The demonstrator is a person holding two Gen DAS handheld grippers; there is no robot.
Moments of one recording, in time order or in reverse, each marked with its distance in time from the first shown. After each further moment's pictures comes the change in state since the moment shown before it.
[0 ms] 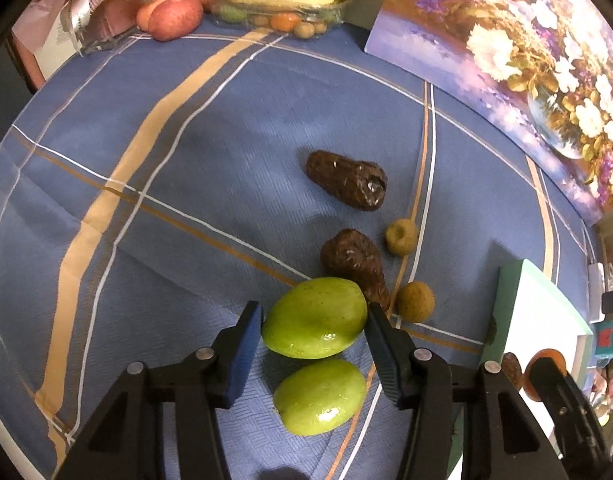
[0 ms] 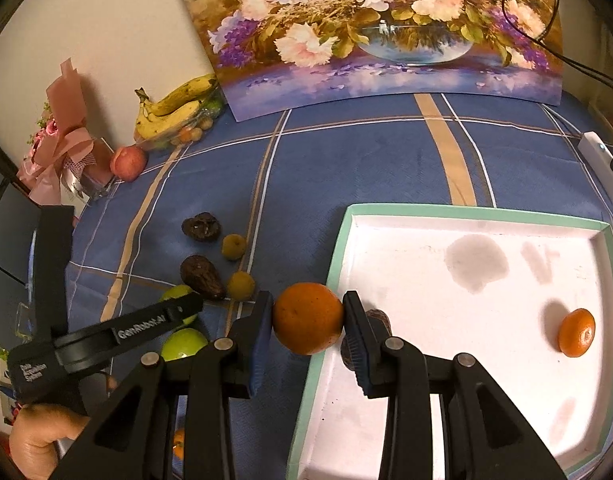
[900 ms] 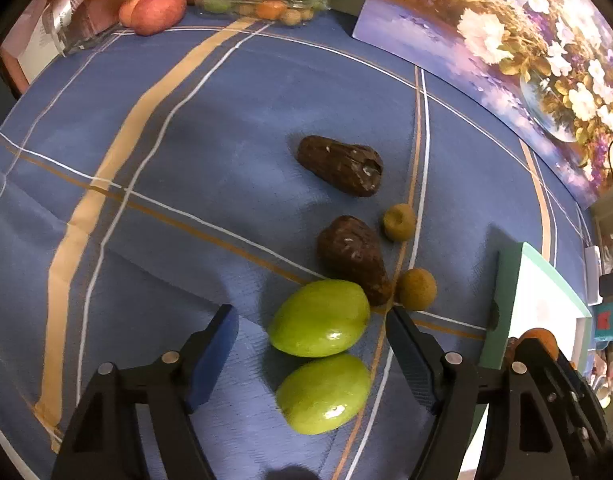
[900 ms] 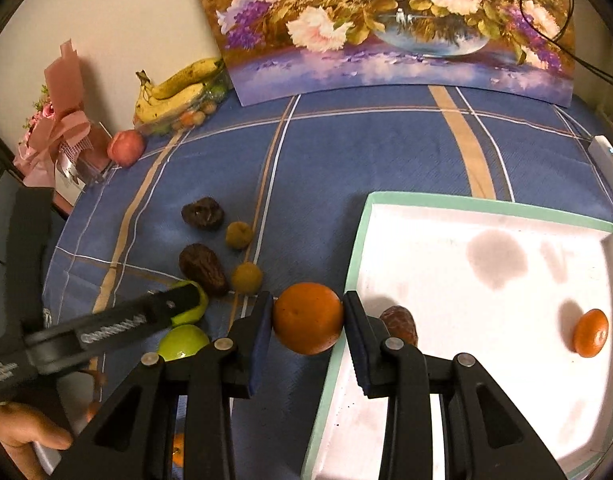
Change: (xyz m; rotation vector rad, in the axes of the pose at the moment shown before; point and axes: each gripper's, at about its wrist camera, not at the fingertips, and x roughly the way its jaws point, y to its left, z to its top) left arm 0.011 0.002 0.000 0.048 0.044 -0.030; right arm 0.017 0.015 -0.004 -0.034 0.011 -0.015
